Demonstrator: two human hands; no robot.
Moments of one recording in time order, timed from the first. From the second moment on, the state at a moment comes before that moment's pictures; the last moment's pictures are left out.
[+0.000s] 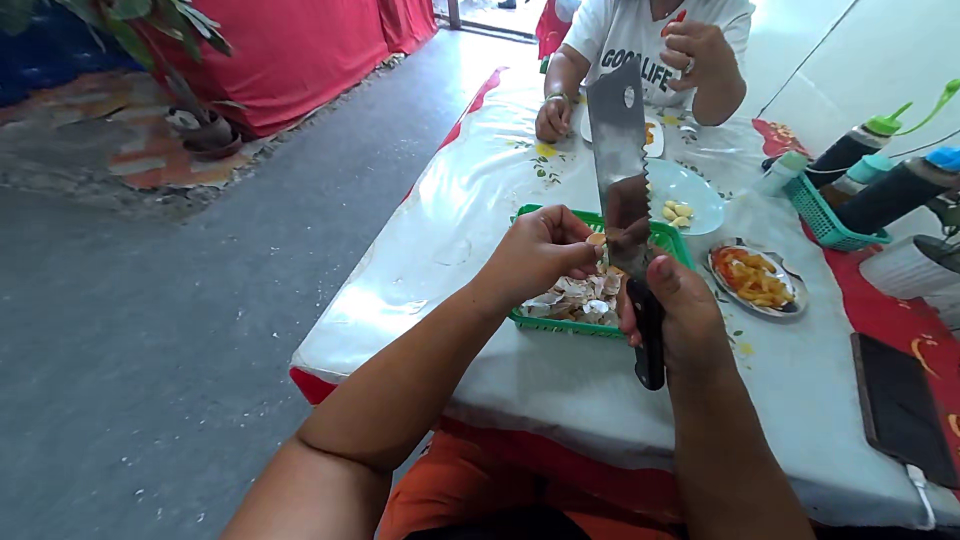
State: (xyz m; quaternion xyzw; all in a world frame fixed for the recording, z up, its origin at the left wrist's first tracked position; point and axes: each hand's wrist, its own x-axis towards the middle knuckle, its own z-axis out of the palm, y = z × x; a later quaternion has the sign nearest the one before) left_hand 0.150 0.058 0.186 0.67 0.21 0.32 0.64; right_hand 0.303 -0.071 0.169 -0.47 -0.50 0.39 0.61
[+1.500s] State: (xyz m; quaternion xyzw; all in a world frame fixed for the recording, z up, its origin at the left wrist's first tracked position) left_hand 0.148 0.072 0.186 0.57 0.18 0.30 0.74; right_hand 0.314 -0.069 0.168 -0.42 -0.45 0.46 0.64
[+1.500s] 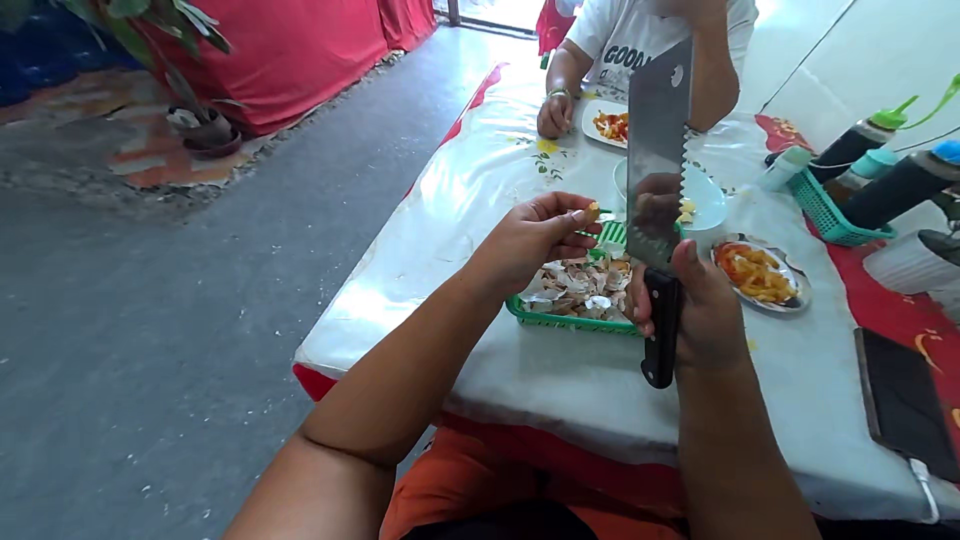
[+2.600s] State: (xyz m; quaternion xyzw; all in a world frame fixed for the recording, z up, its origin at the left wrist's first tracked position) left_hand 0.151 0.069 0.179 0.61 0.14 0.37 0.69; right_hand 0.307 -0.068 0.163 -0.39 -0.51 0.45 0.62
